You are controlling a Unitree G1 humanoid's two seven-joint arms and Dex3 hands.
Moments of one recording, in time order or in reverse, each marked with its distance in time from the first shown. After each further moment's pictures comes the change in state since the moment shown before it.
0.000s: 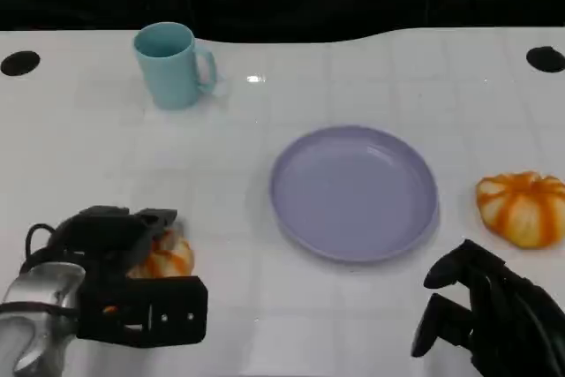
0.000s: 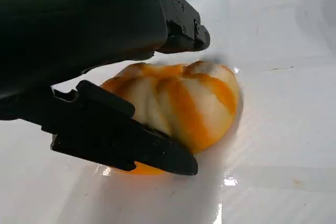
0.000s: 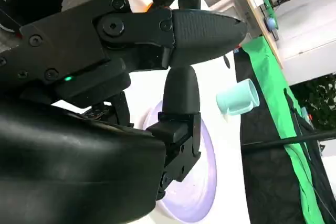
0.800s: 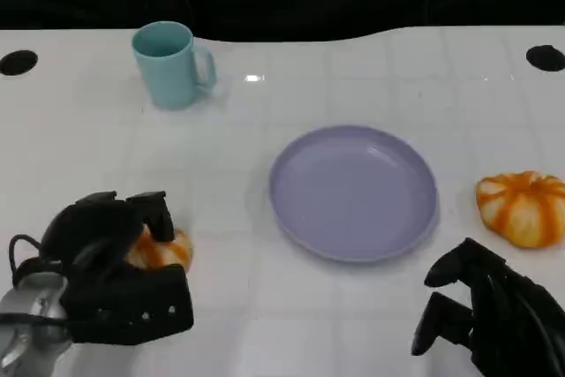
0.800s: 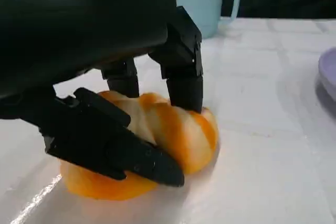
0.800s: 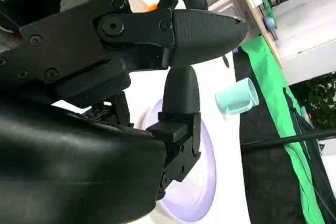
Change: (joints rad) left arm -0.044 -0.029 0.037 0.233 -0.173 -0.230 0.349; right arm -0.003 -0.002 0.001 0.000 0.006 0.000 -0.001
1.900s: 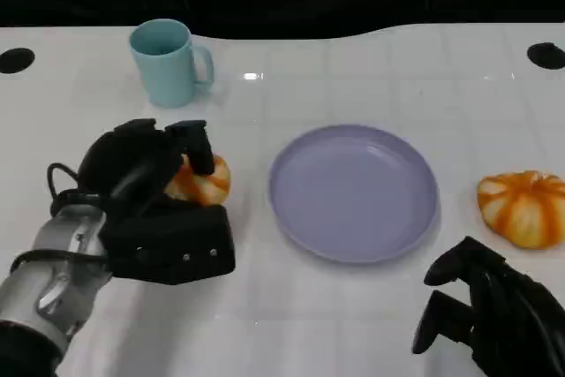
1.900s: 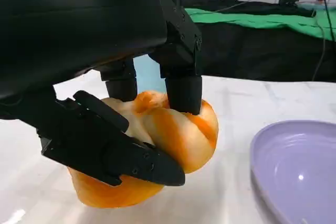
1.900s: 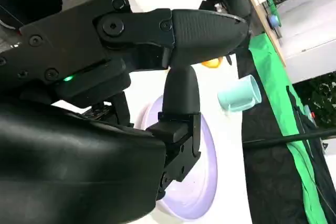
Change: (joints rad) left arm -0.138 -0.048 -0.040 -0.176 0.019 0.096 -0.078; right arm -0.010 -0.003 -0.001 0.012 -0.013 -0.006 0.004
